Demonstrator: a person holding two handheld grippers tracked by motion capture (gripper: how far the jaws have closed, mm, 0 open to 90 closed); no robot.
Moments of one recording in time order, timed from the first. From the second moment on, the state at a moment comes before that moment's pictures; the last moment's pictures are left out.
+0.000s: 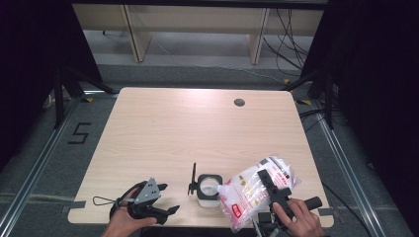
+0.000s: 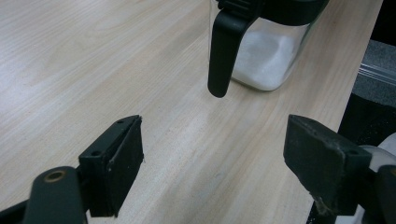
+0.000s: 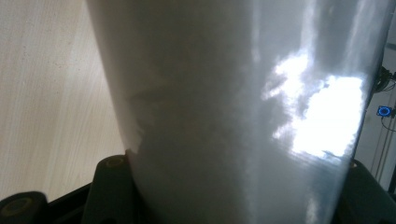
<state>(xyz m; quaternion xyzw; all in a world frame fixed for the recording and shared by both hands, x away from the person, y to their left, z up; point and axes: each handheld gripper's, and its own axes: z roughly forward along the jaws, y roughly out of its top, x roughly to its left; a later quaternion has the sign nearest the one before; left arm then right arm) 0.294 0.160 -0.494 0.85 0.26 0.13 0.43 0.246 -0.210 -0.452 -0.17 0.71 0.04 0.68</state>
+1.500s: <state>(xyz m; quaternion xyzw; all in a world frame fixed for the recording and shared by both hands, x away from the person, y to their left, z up) 0.293 0.158 -0.494 0.85 0.27 0.13 0.44 0.245 -0.209 -0.450 -0.18 0.71 0.02 0.68</state>
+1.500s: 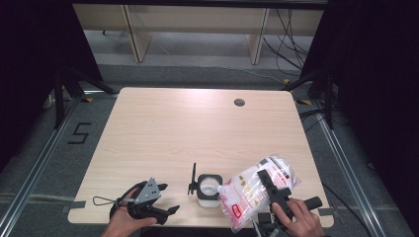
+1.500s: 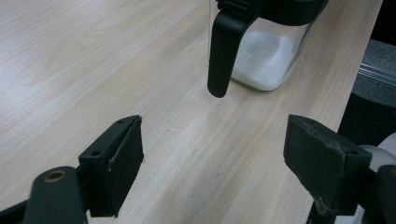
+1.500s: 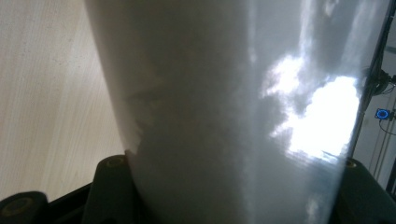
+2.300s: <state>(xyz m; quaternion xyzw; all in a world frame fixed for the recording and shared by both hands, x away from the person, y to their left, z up) 0.294 0.159 -0.494 0.85 0.27 0.12 0.43 0.246 -0.209 -0.452 -0.18 0.71 0.02 0.68</state>
